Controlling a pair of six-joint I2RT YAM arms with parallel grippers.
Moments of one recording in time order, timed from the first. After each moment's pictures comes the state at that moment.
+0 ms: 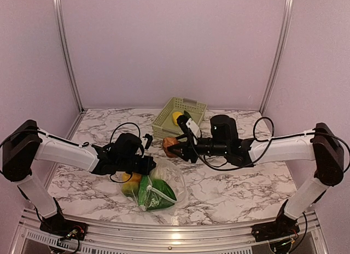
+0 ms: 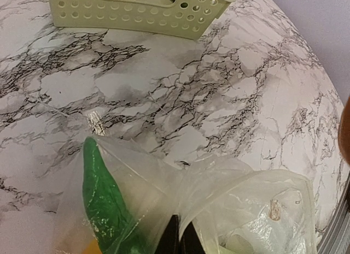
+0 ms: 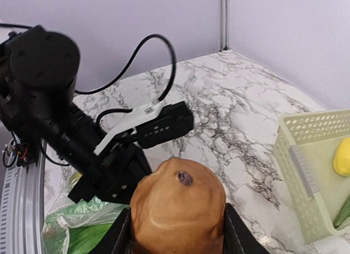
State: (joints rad) left arm -0.88 1.66 0.81 0.13 -0.02 -0.51; right arm 0.87 1.58 0.87 0.39 -0.36 0.00
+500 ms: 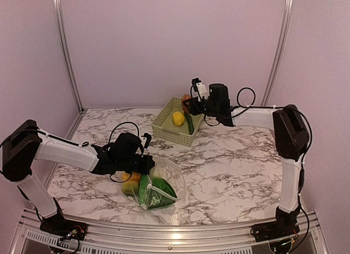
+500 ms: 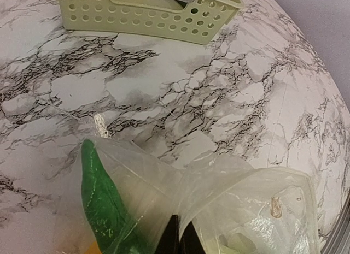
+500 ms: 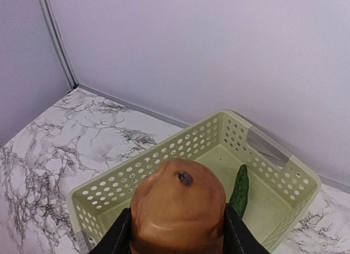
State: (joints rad) left arm -0.88 1.65 0.81 0.13 -0.05 -0.51; right arm 0.52 2.03 1.50 0.29 -0.17 0.09
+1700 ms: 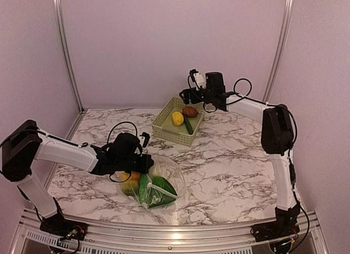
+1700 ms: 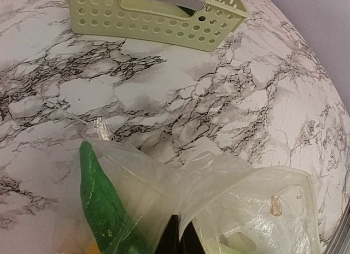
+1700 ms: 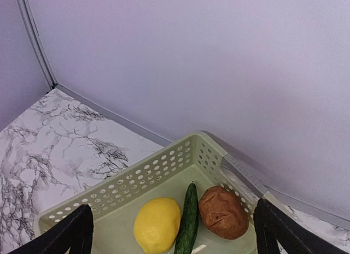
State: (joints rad) left arm -0.87 1.65 0.79 0.17 -0.06 -0.52; right arm 0.45 2.31 2.02 -0.04 -0.14 0.01
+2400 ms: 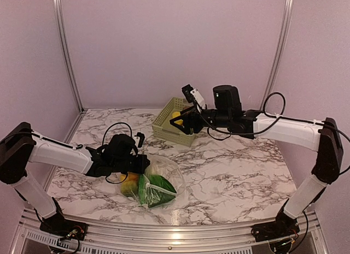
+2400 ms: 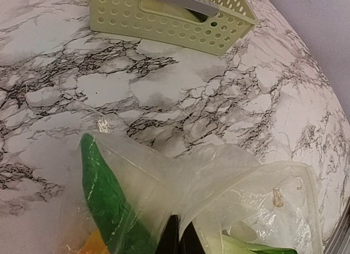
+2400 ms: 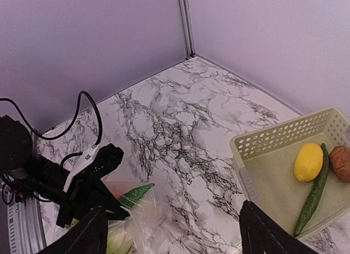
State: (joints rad) left arm -0.86 1.59 0.74 0.18 -0.09 -0.55; right arm 0.70 1.63 1.26 0.04 -0.36 0.06
